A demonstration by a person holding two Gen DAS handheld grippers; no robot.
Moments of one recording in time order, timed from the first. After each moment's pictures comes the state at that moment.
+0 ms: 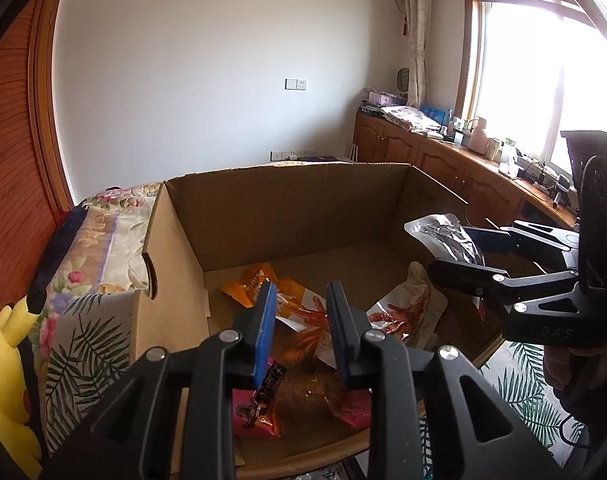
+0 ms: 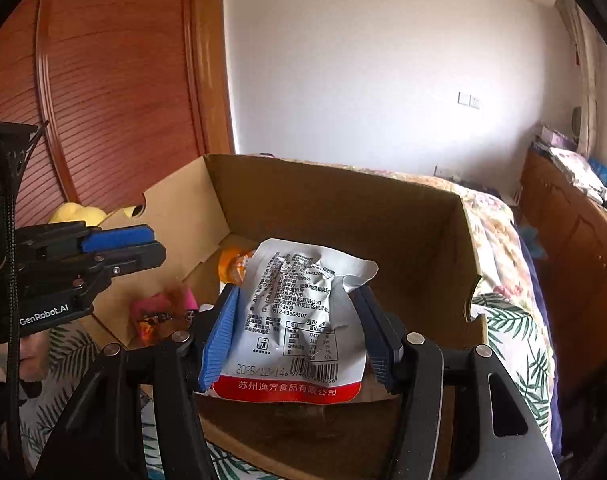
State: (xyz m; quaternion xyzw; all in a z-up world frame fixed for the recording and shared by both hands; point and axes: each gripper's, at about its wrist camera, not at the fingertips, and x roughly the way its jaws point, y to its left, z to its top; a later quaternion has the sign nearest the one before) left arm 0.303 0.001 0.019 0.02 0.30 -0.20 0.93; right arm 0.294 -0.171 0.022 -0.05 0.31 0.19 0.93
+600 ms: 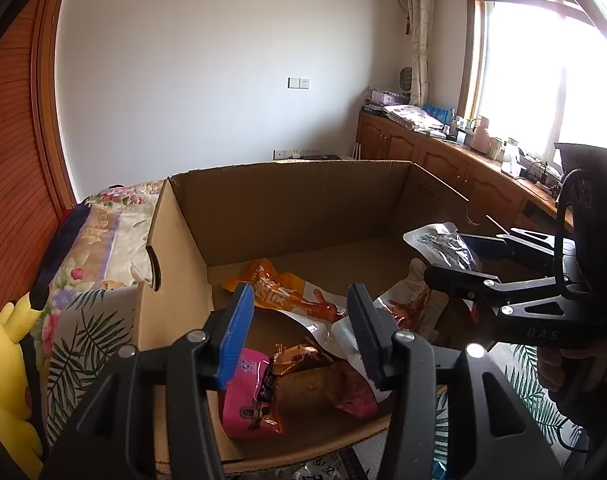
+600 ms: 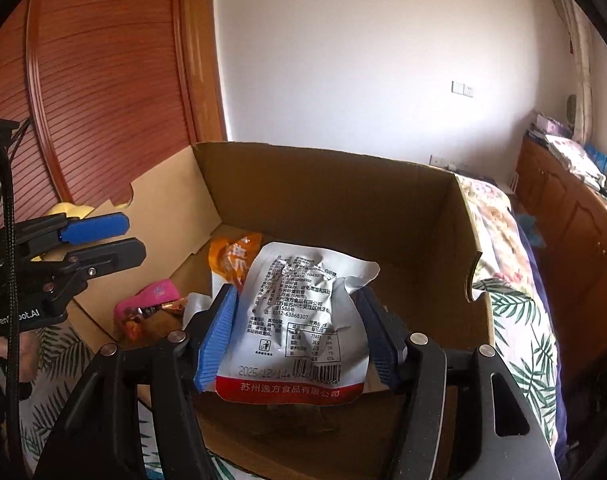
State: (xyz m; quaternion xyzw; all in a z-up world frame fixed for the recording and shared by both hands) left arm 0.301 0.005 0.018 0.01 0.30 -0.19 0.93; right arm 0.304 -0.173 0.012 -0.04 0.32 0.18 0.93
